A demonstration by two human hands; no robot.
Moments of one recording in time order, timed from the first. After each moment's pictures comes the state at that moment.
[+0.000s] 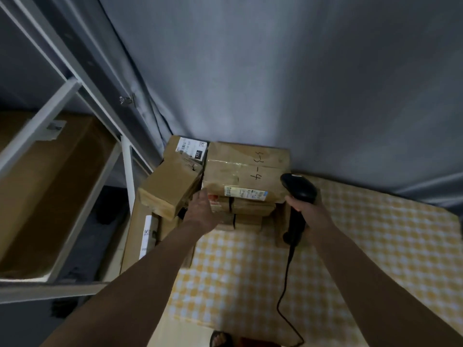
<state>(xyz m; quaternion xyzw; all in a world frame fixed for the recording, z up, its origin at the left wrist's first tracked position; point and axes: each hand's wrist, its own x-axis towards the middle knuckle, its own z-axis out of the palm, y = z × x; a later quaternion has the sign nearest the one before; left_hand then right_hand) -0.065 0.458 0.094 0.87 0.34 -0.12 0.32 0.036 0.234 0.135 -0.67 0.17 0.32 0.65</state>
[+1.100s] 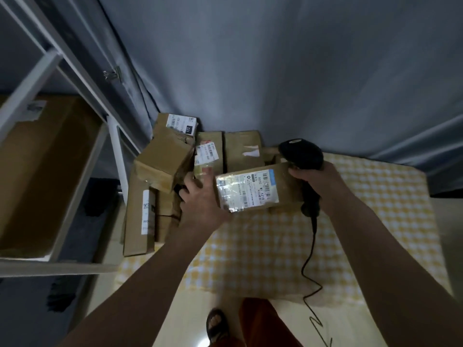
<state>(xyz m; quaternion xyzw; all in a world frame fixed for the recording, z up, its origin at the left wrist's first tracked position) -0.138 0.403 0.135 0.92 0.31 -0.09 0.22 -0.010 0.207 0.170 -0.74 0.12 0.24 0.61</state>
